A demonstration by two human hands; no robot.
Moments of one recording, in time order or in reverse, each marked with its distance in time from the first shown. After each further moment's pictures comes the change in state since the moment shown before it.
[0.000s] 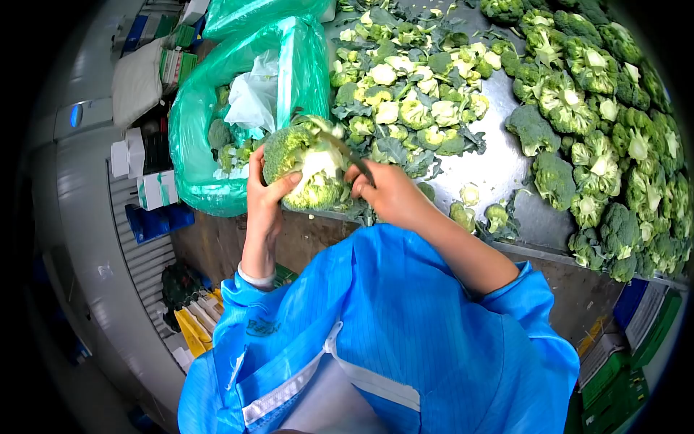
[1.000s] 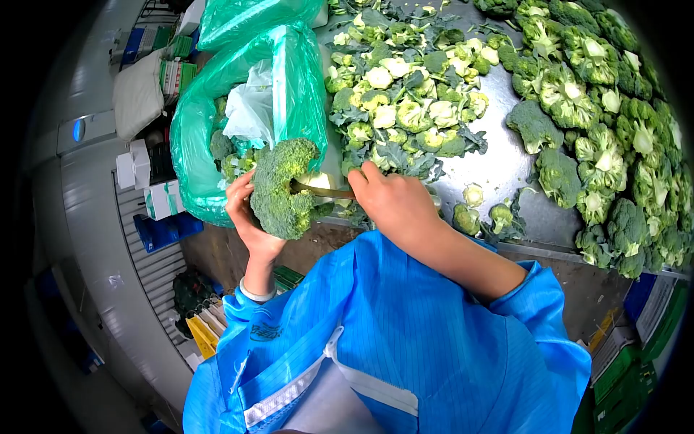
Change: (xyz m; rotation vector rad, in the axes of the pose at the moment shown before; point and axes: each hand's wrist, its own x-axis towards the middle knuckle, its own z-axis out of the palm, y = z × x) left_hand -0.010 -0.013 -0.016 0.522 -0.007 0.798; right_hand -0.011 -0.029 -0.002 -1.156 0.263 -0.282
